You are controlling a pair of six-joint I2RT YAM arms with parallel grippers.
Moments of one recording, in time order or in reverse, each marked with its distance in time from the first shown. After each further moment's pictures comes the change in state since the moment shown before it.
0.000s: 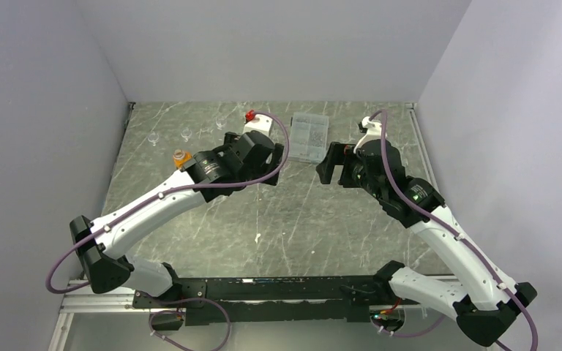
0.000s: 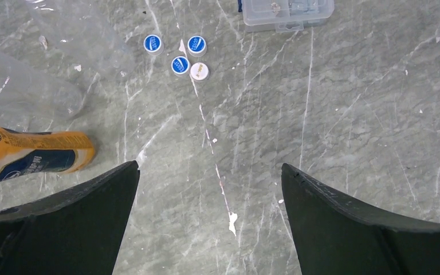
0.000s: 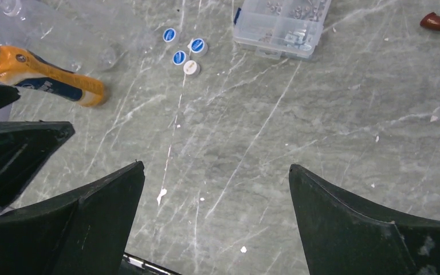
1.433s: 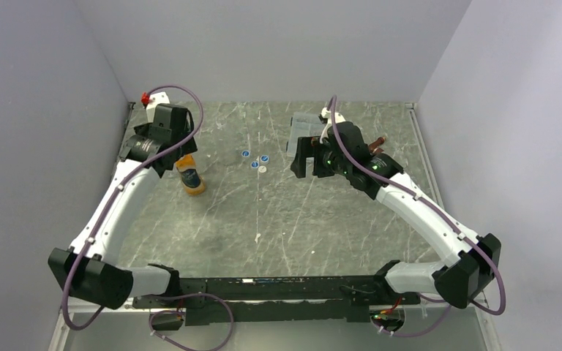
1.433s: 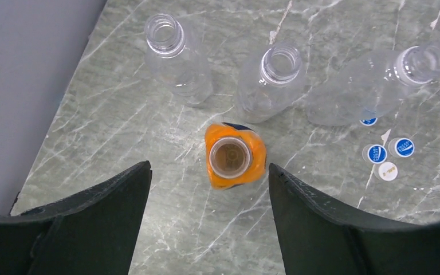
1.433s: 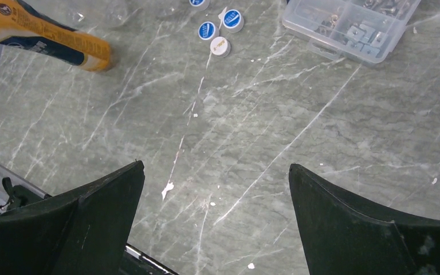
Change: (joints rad) left arm 0.640 -0.146 -0.109 -0.046 -0.037 -0.016; right arm -0.001 0.297 0.076 0.103 -0.182 -0.081
